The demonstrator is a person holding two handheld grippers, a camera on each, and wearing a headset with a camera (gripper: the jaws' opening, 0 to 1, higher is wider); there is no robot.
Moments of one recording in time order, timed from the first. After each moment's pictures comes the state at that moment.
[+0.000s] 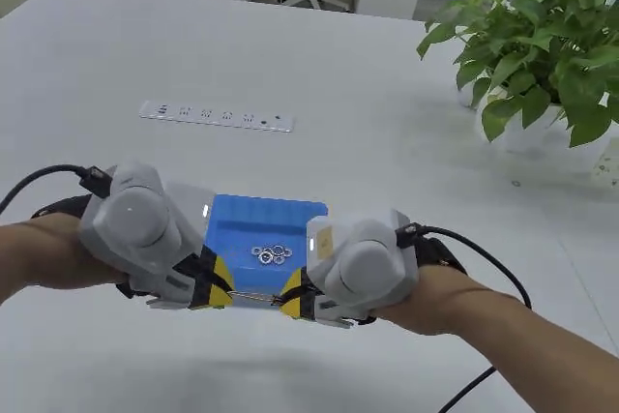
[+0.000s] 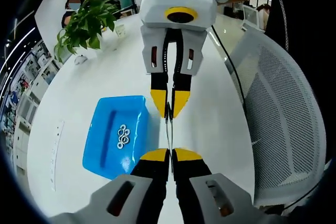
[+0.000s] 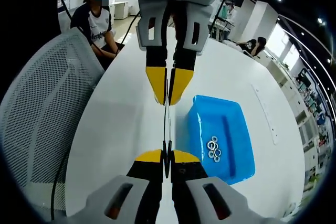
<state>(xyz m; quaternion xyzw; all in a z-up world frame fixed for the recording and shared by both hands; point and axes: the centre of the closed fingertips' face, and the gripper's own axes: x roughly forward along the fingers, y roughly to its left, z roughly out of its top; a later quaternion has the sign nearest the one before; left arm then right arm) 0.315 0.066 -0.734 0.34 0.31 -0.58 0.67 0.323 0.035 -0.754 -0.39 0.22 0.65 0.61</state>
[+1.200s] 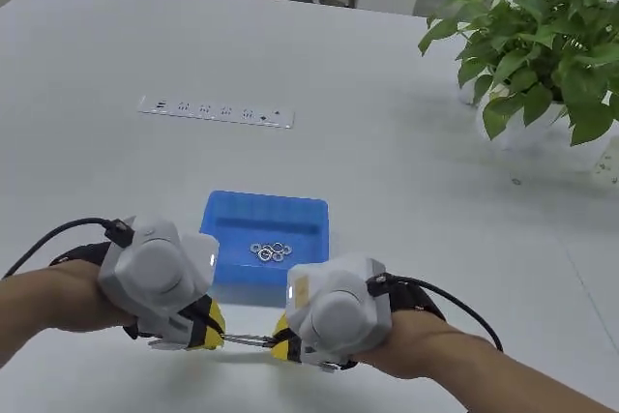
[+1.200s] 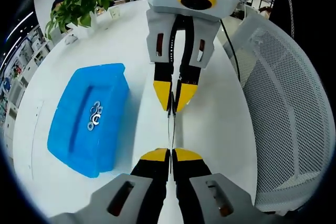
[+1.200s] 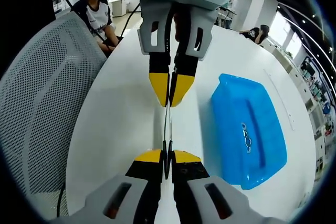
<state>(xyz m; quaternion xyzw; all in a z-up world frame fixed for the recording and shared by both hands) 0.299 0.072 -0.795 0.32 0.36 -0.59 0.65 0.302 0.036 -0.806 -0.38 0.26 0.65 0.61</state>
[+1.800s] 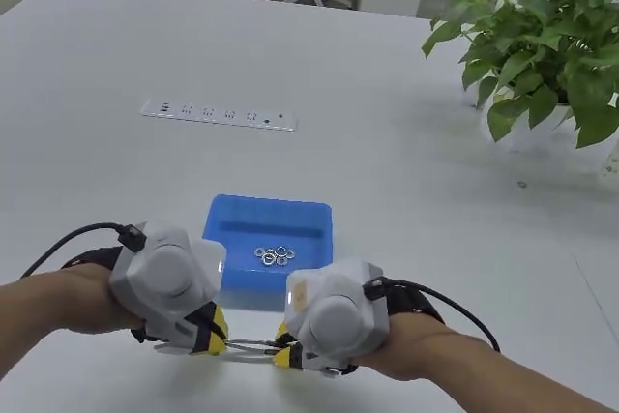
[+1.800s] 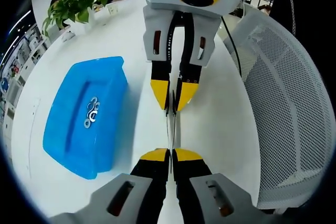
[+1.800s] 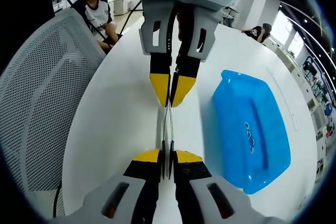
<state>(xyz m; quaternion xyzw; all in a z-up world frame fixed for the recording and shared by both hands) 0.301 0.075 -0.805 0.32 0.37 -0.59 0.64 0.304 0.038 -0.814 -0.38 0.27 0.65 0.60</state>
